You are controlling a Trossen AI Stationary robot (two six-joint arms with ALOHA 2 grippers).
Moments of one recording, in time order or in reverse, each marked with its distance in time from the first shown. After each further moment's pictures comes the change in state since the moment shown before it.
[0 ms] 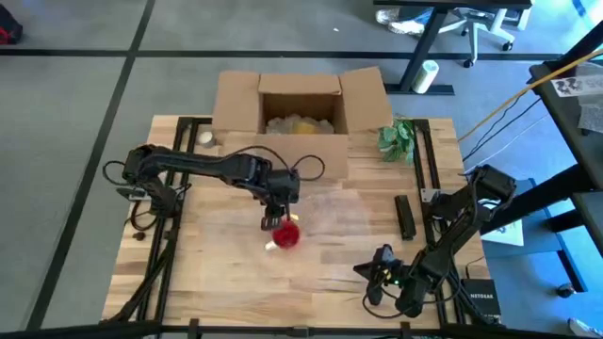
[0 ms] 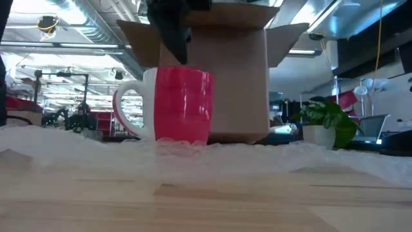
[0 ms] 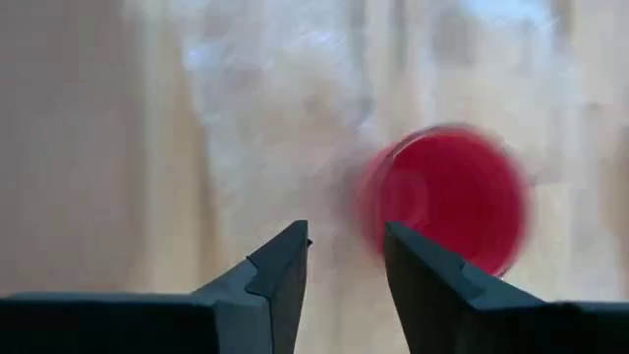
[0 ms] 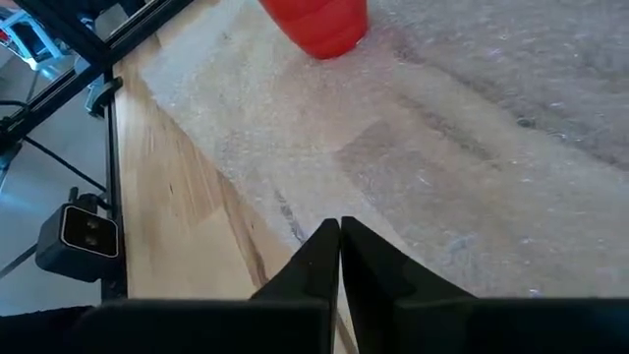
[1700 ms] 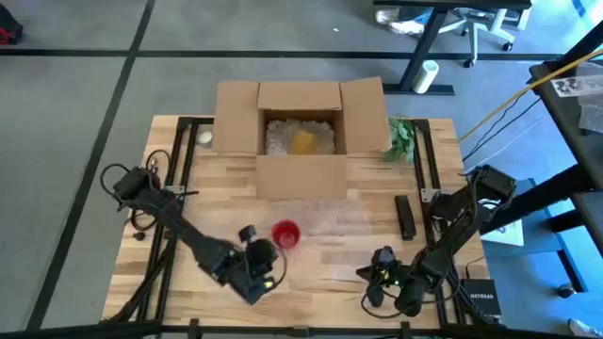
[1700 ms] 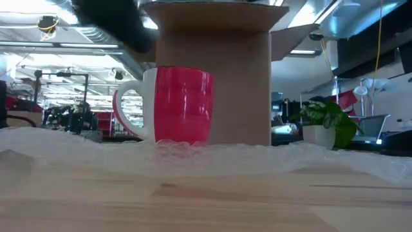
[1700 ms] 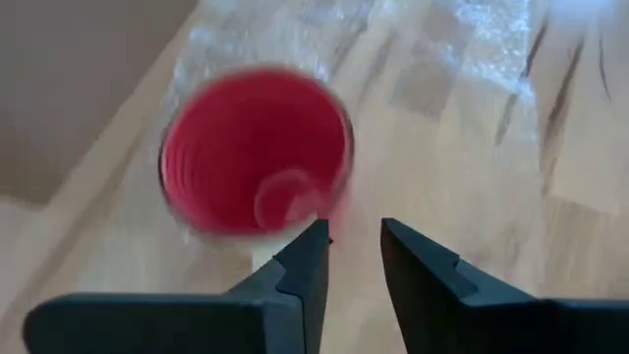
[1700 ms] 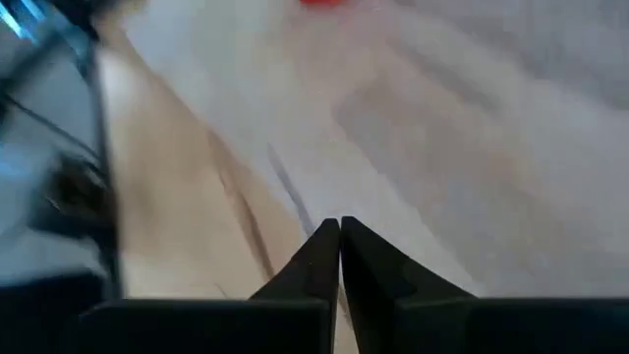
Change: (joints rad) left arm -0.629 0.059 -0.187 0.149 -0.786 -0.966; right arm -0.039 0.000 0.000 -0.081 -0.253 0.046
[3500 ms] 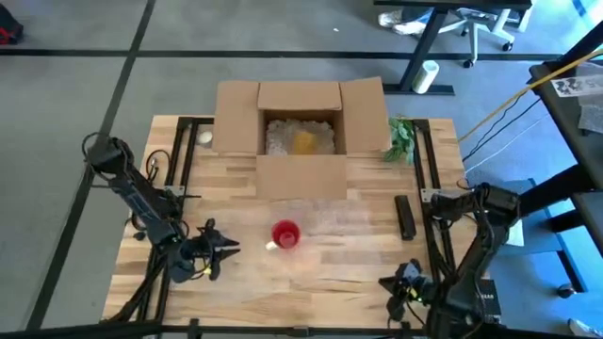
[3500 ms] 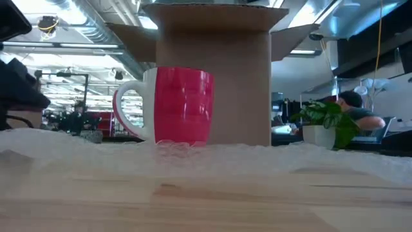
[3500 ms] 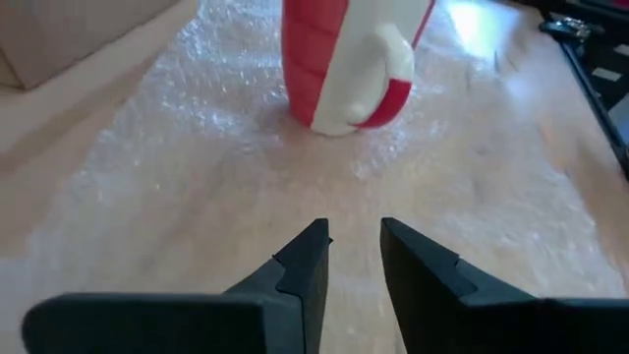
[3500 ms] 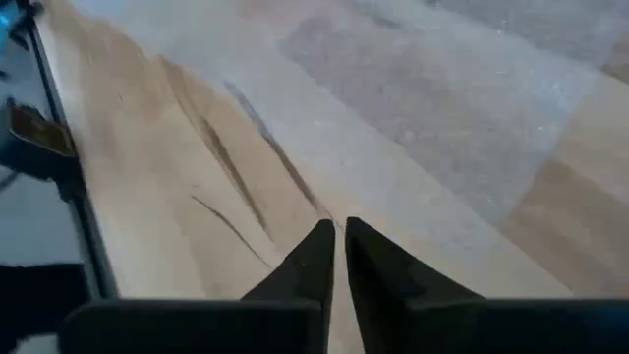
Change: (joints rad) left arm -0.287 -0.446 -0.970 0.909 -0.244 0.002; right arm 0.253 0.136 0.242 -0.520 0.163 0.446
